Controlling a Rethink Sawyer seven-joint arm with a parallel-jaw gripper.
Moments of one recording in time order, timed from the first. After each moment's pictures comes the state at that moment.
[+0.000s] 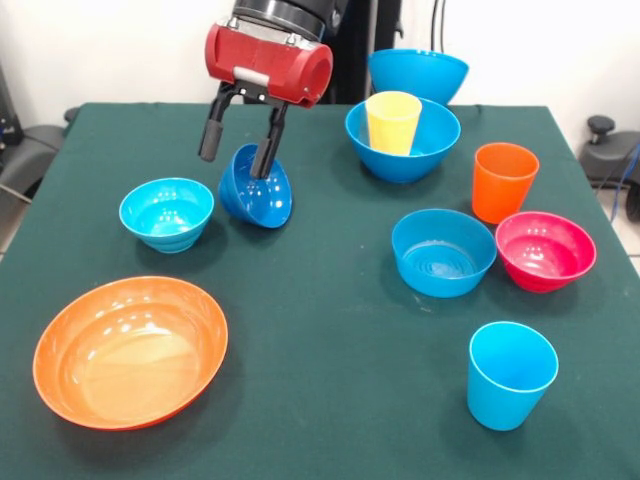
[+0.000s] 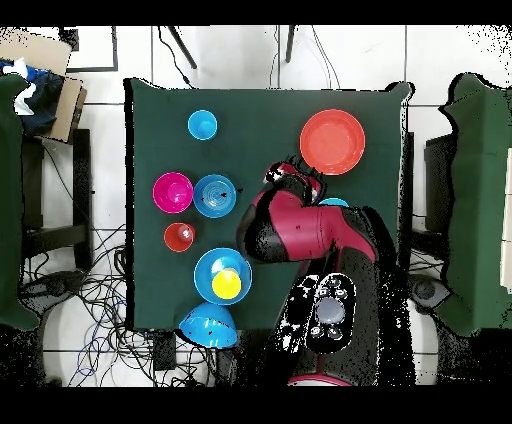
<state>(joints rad) -0.12 -0.67 -0.24 1.61 -0.45 0.02 2.53</state>
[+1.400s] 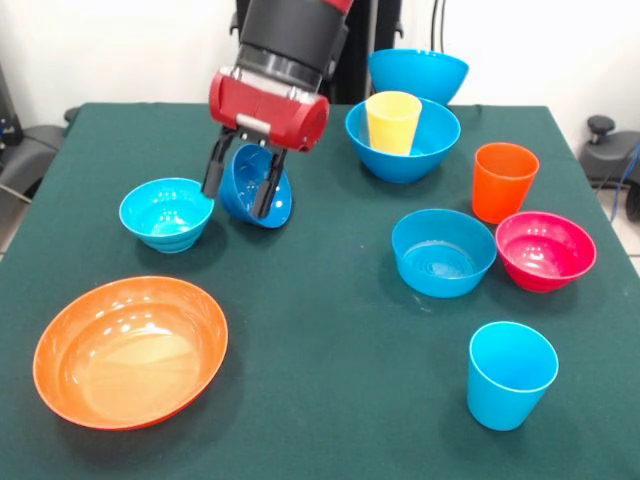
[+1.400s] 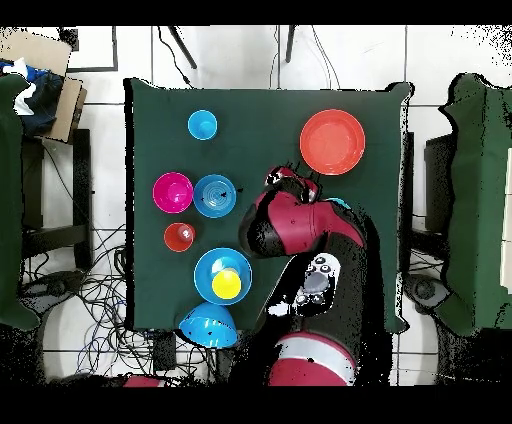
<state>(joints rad) -0.08 -0.53 -0.29 1.55 -0.45 -0.02 2.53</state>
